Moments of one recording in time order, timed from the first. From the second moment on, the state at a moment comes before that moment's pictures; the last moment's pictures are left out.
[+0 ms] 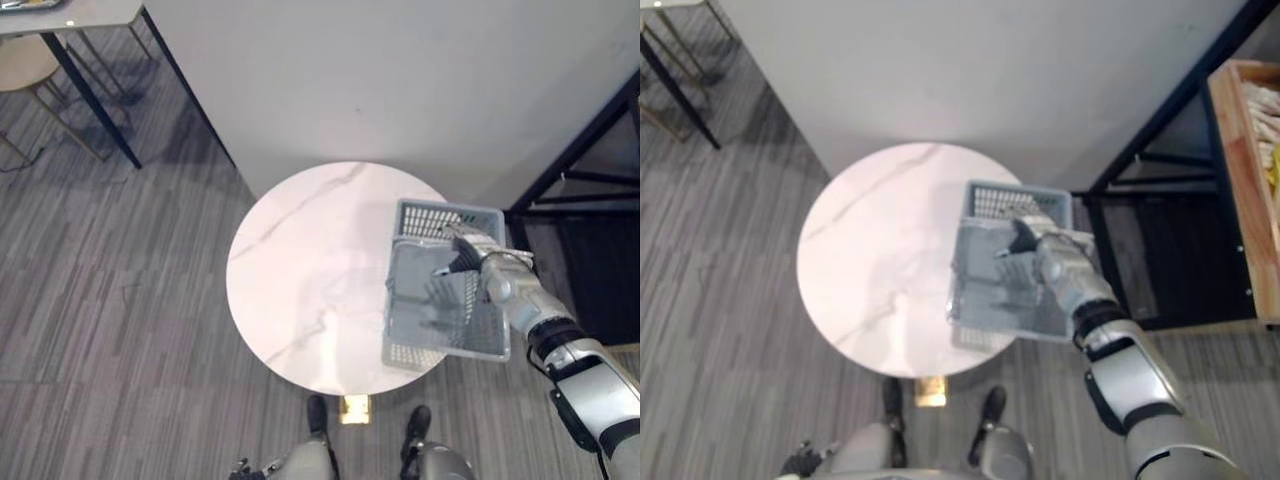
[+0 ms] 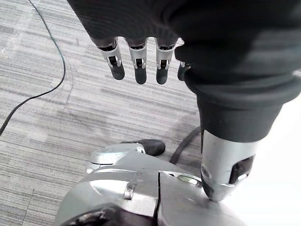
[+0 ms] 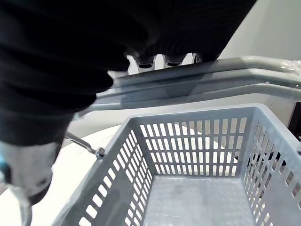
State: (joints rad) left arm 0.11 0.11 0.18 1.13 -0.10 -0.12 0.11; right arm -0.78 -0.48 0.39 0.93 -0.70 -0.15 -0.08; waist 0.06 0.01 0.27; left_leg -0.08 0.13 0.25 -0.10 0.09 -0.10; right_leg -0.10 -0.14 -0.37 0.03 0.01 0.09
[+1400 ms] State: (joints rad) left arm 0.11 0.18 0.14 1.14 -0.03 -0.10 0.11; right arm -0.57 -0.69 0.63 0.48 -0.65 -0.26 0.05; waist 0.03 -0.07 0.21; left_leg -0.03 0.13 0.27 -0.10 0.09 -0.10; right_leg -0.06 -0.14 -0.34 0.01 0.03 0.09
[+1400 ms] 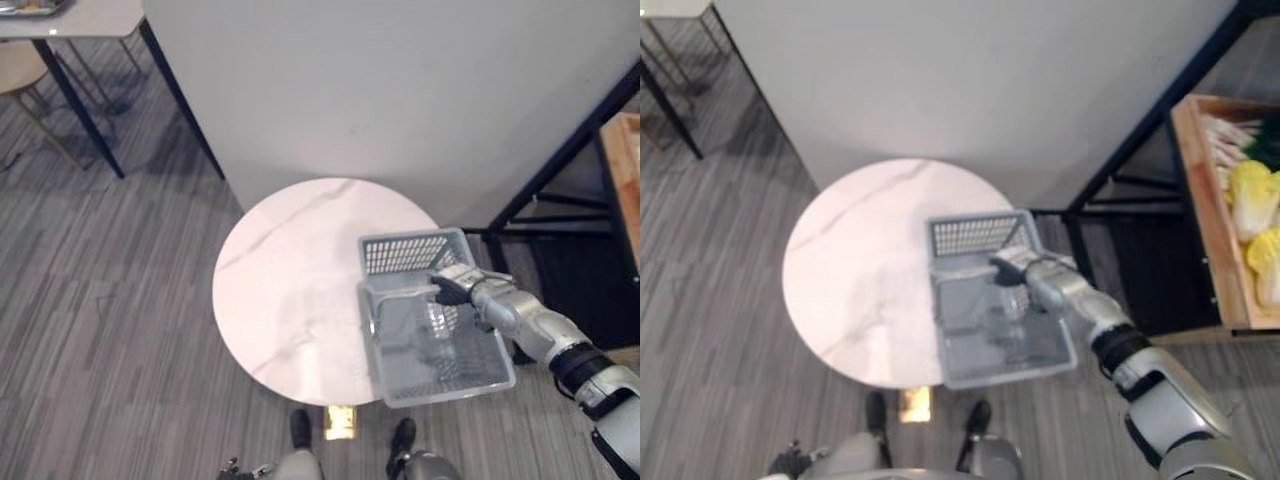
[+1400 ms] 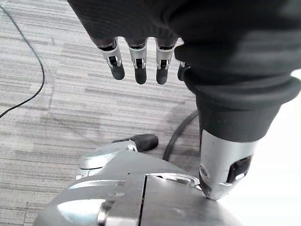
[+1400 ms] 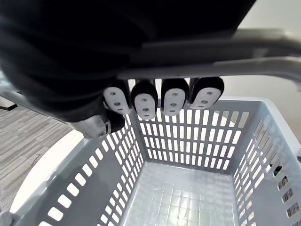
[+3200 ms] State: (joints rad) left arm 0.07 0.18 -0.03 1.21 0.10 -0.08 0.07; right arm -0.24 -0.93 0.50 0.05 -0.75 -0.31 -0.01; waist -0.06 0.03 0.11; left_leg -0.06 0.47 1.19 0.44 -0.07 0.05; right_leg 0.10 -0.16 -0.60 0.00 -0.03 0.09
